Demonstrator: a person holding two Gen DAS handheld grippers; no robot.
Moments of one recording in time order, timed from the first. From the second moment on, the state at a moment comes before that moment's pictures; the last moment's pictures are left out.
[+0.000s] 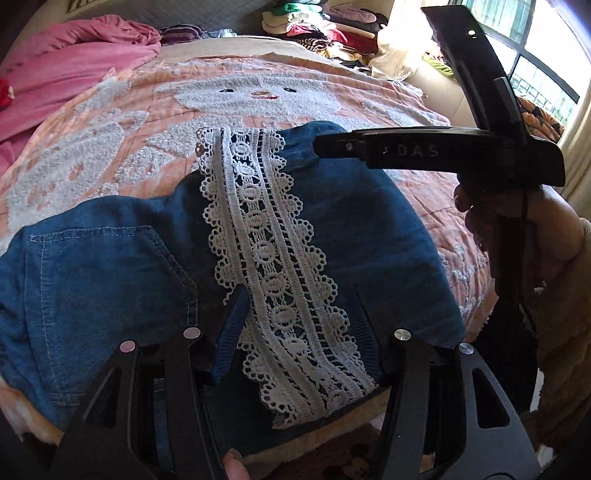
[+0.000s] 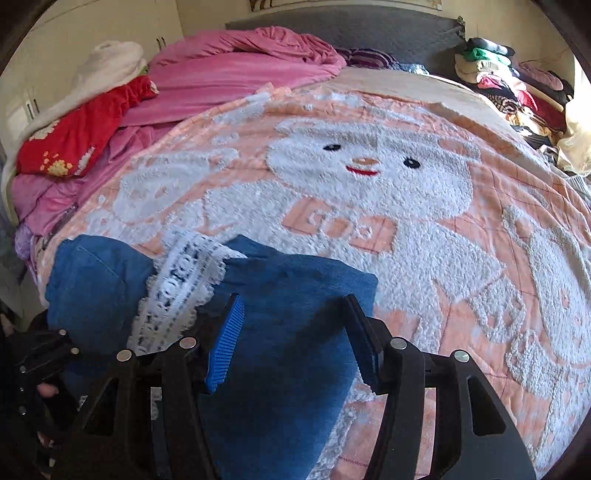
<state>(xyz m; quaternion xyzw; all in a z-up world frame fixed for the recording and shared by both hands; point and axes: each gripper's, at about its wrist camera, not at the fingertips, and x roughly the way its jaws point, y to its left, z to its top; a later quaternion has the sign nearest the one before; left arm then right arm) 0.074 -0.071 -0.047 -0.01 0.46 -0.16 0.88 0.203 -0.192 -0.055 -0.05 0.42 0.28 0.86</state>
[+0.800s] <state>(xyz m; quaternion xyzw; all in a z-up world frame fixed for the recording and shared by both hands) 0.074 -0.053 -0.022 -0.01 0.43 -0.13 0.89 0.176 -0.225 -0.021 0.03 0.37 0.27 0.89</state>
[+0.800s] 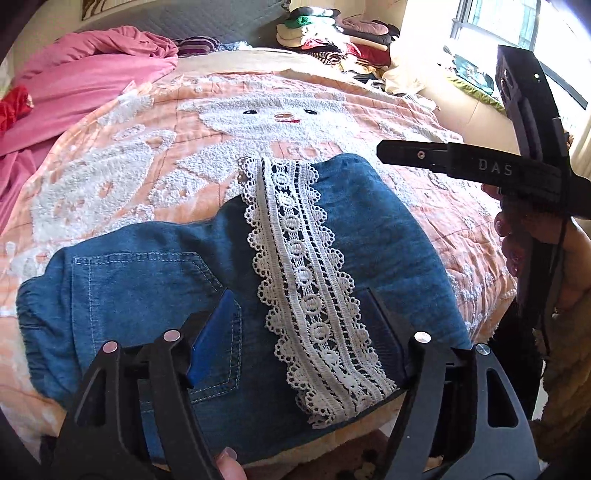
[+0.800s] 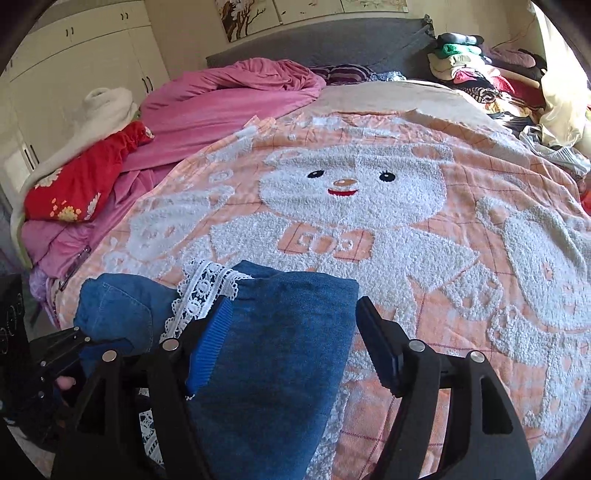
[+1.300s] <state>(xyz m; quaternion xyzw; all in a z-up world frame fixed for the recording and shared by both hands) 0.059 -0.001 0.014 -0.03 0.40 -0.07 0.92 0.148 -0.209 0.022 0.01 0.33 0.29 0.90</state>
